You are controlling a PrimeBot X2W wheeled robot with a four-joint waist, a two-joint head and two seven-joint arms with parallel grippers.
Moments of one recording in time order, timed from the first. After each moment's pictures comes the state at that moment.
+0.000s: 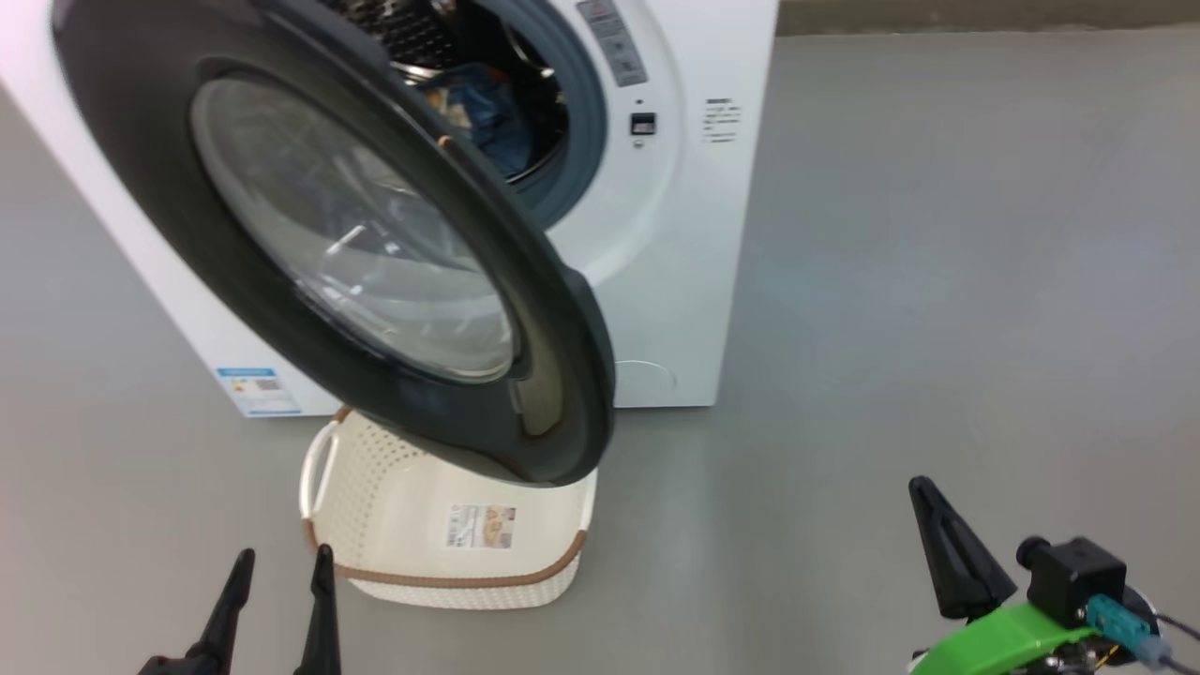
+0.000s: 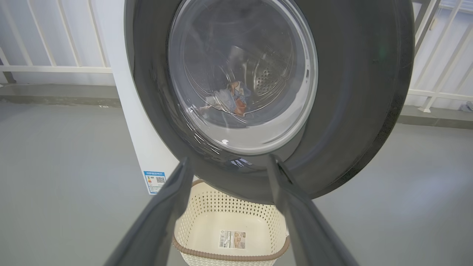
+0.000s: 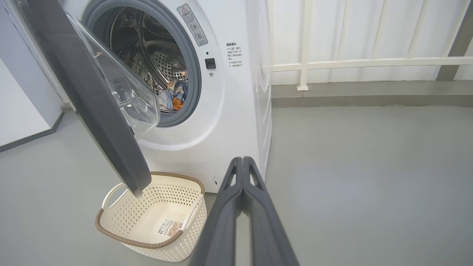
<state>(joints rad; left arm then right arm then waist) 0.11 0.16 -0.17 0.02 -0.33 0.06 -0.20 0.01 -0.06 0.00 0.10 0.19 0.12 -0.17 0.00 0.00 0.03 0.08</state>
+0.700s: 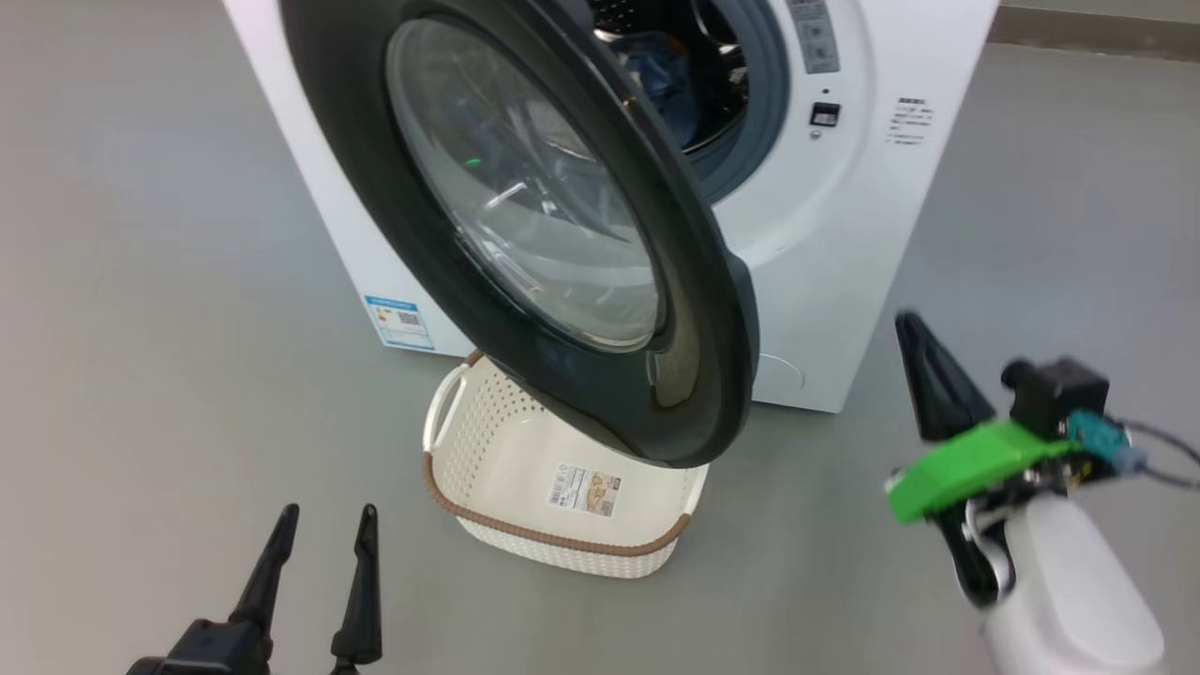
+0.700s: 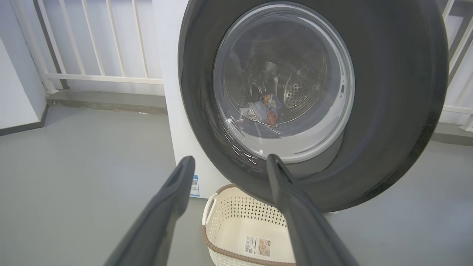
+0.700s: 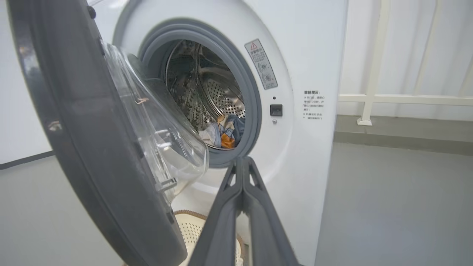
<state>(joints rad) 0.03 0.14 -0.23 0.04 -0.30 0.05 -0.23 -0.39 -0.10 0.01 0.44 0.22 0.12 -0.23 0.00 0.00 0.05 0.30</state>
